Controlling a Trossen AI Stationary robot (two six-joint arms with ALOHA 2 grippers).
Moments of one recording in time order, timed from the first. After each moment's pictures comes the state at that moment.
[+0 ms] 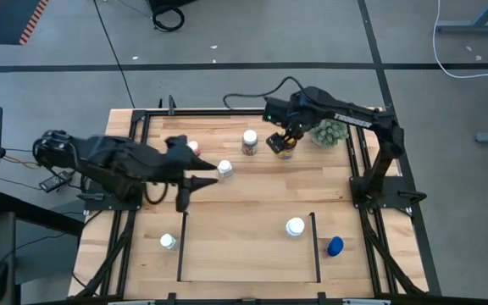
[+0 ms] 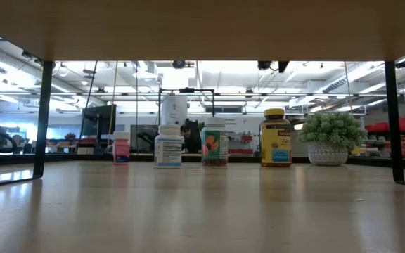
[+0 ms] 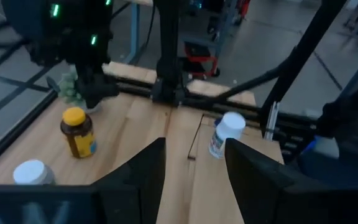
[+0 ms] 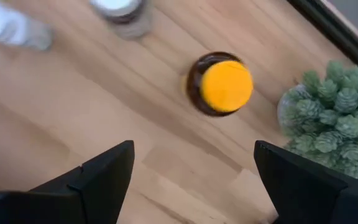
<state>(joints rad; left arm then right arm) -0.33 1.25 1.58 -0.69 -0.40 -0.35 -0.29 1.77 1.89 -1.55 0.14 0.64</state>
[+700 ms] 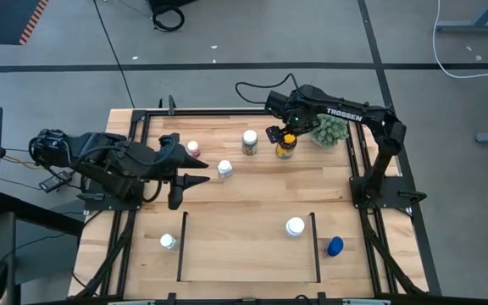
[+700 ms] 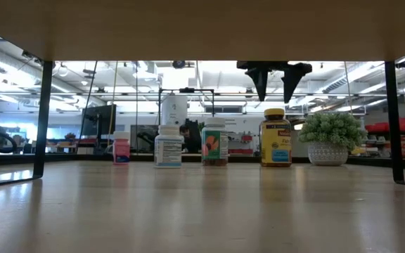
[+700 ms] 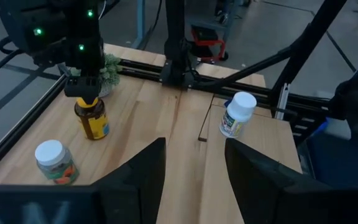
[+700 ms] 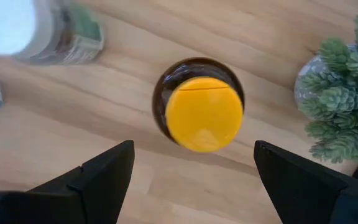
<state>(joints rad) -0.33 1.22 1.58 -0.80 -0.40 -0.35 -0.45 1.77 1.64 -1.34 0.07 0.79</state>
